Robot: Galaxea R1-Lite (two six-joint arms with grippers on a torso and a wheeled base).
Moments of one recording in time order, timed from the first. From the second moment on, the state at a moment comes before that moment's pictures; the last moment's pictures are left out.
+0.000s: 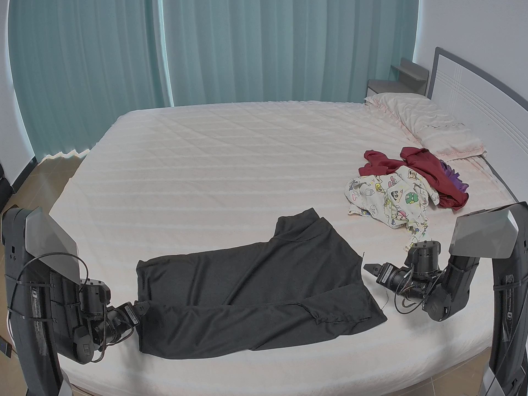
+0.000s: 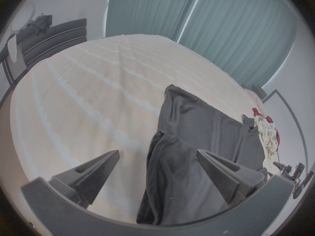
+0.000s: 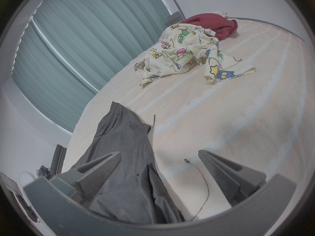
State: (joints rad) left arm 0.00 2.40 -0.12 -1.55 0.04 -0.55; right arm 0.19 2.43 -0.62 -1.24 0.02 0.65
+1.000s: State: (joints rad) left arm 0.03 2.33 -0.36 -1.42 0.06 -0.56; right arm 0.21 2.43 -0.61 -1.24 0.01 0.65
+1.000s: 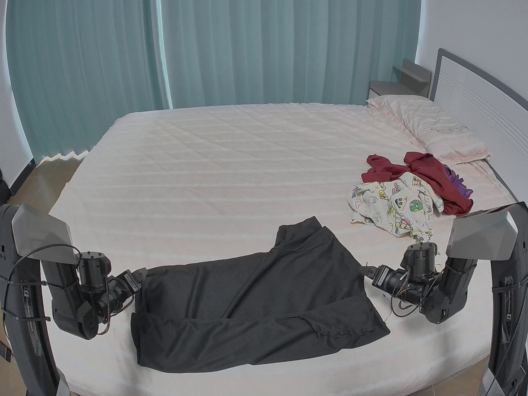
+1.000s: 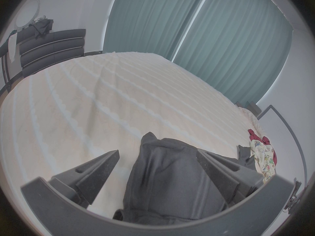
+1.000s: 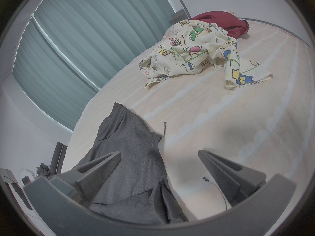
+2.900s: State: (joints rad) left arm 0.07 2.50 -0.74 -1.26 0.17 -0.63; right arm 0.28 2.56 -1.42 -0.61 0.00 0.49
